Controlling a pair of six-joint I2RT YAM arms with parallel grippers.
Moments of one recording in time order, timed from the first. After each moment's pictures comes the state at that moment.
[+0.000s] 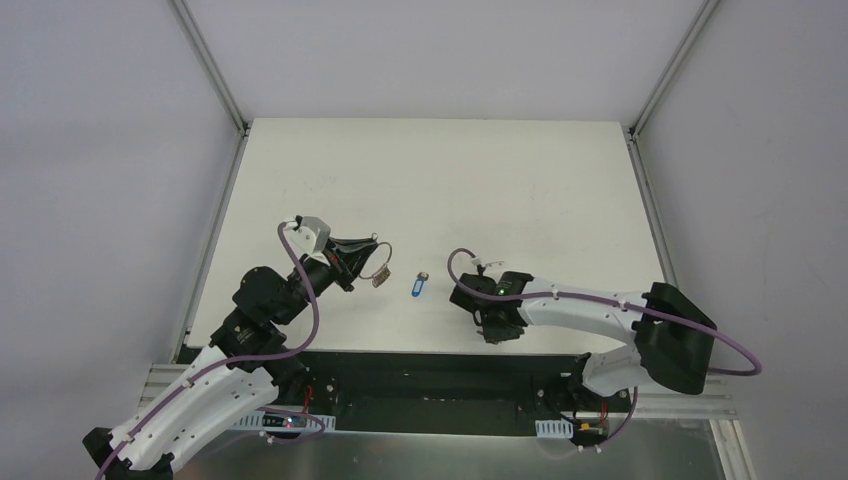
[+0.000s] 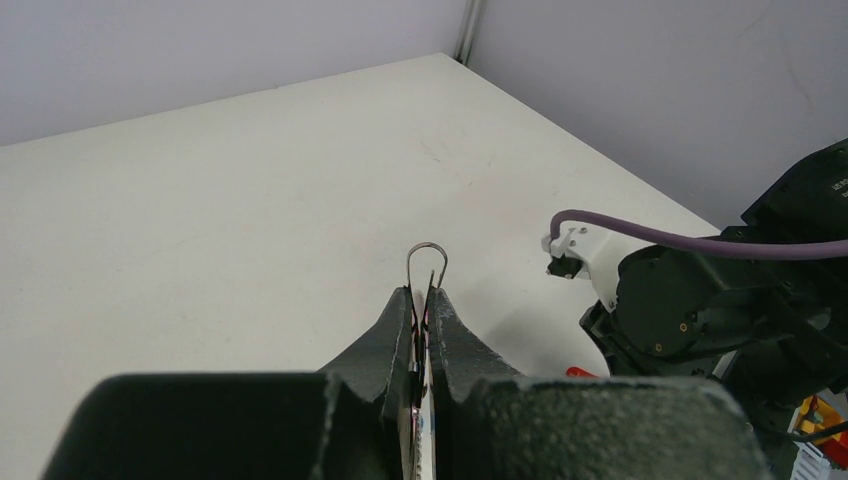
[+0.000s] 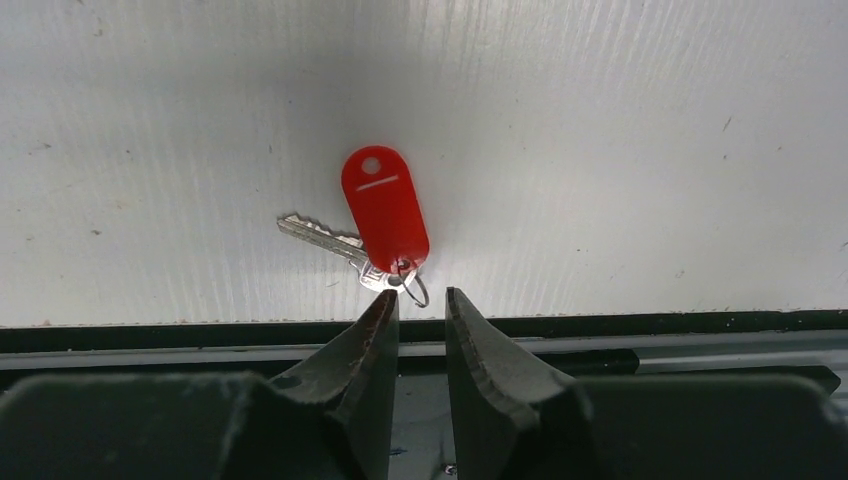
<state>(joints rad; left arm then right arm) -0.71 0.44 0.50 0.06 0.00 -0.19 1.10 1.39 0.81 -0.93 0.31 0.93</state>
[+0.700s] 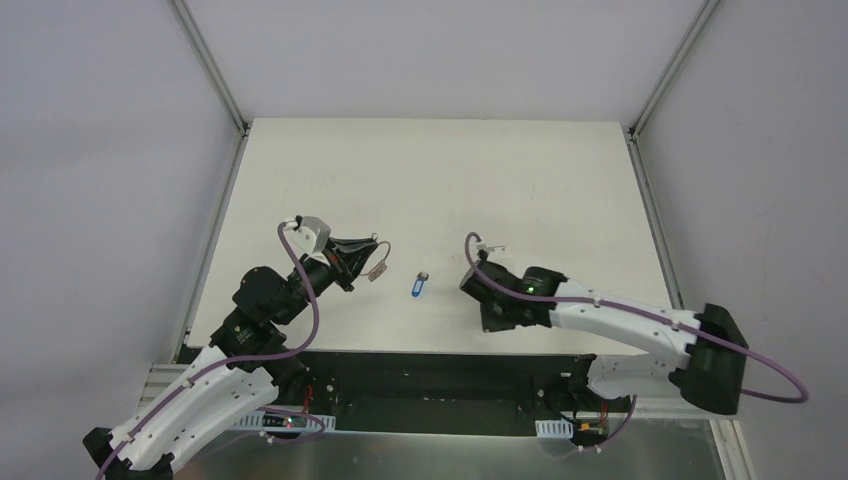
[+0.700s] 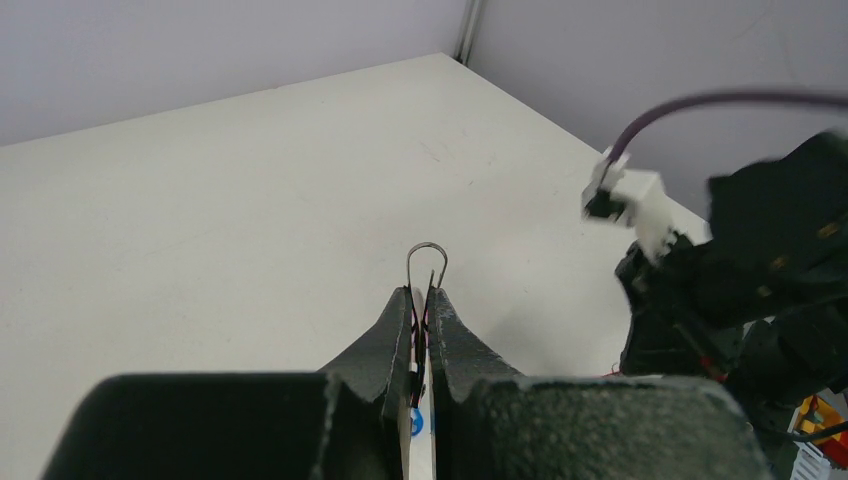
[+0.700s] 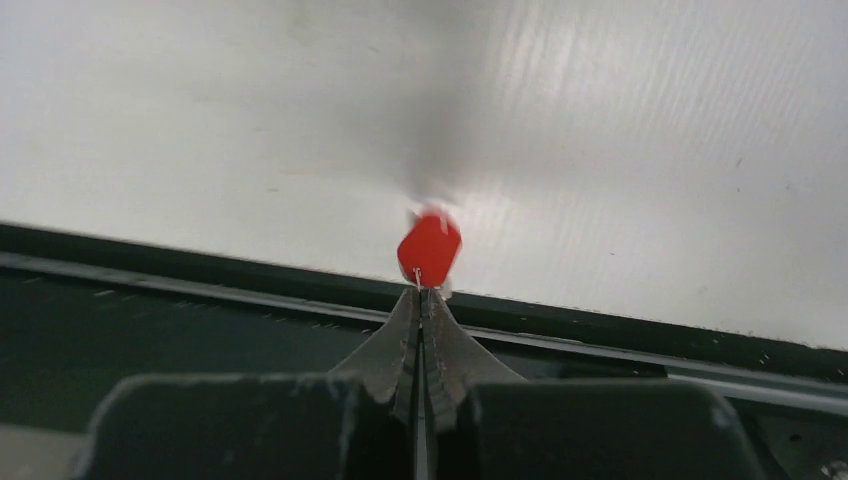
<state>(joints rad) -0.71 0.44 0.50 0.06 0.00 -0.19 1.11 1.29 0.85 -0.93 0.30 0.89</state>
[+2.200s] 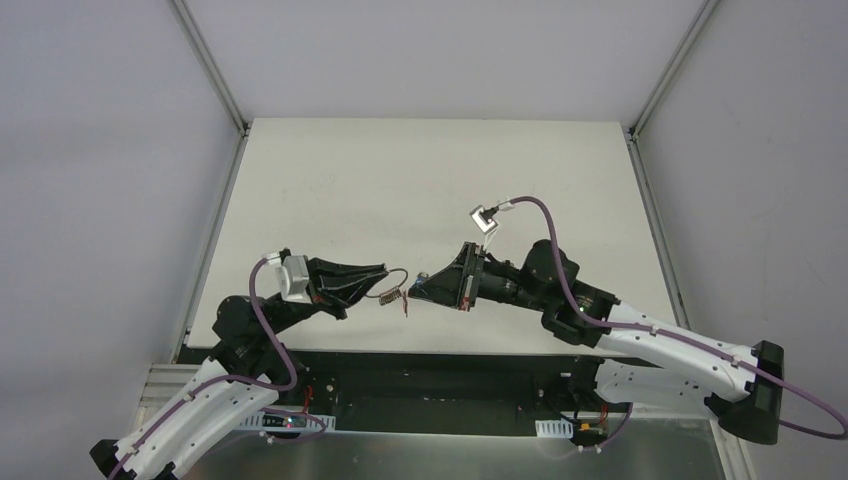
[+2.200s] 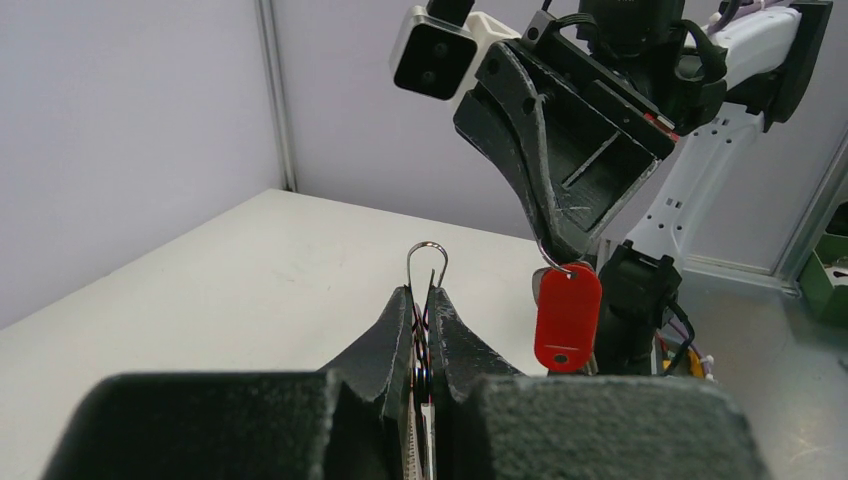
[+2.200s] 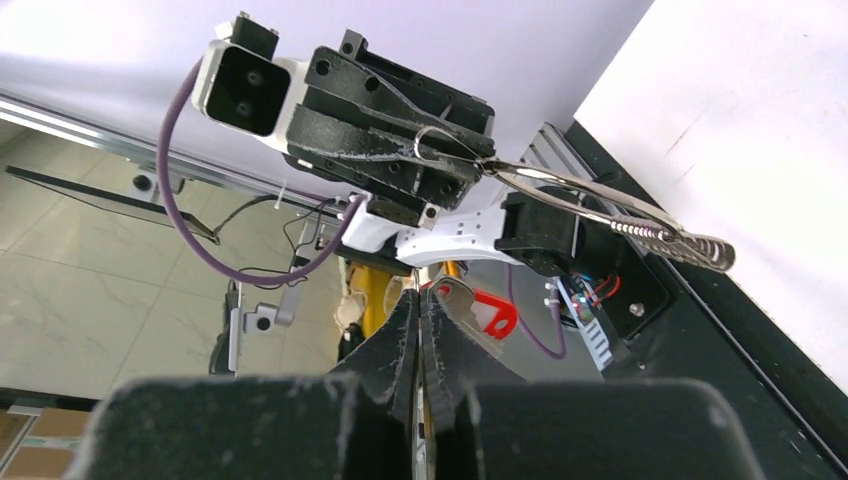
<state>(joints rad) -0.71 0.29 0.38 0.36 0.40 -0.21 1.12 0.91 0.79 0.12 -0.24 1.08</state>
